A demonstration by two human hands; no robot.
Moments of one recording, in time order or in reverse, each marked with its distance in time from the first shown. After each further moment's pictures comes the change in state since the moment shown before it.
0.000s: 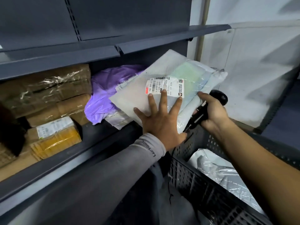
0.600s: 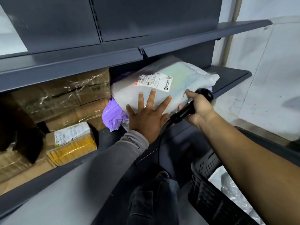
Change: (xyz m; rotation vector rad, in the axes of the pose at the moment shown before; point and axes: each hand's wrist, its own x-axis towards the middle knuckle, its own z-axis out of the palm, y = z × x) left_hand 0.052 -0.126 0.024 0.185 0.211 -0.090; right_hand 0.077 0.061 0.116 -0.040 -0.073 0.198
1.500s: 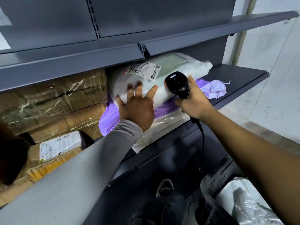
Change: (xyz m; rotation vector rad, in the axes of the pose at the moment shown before) left_hand 0.075 -0.043 0.023 0.044 -0.016 -0.181; right_hand 0.046 -0.009 0.031 -1.102 -0.313 -0.582
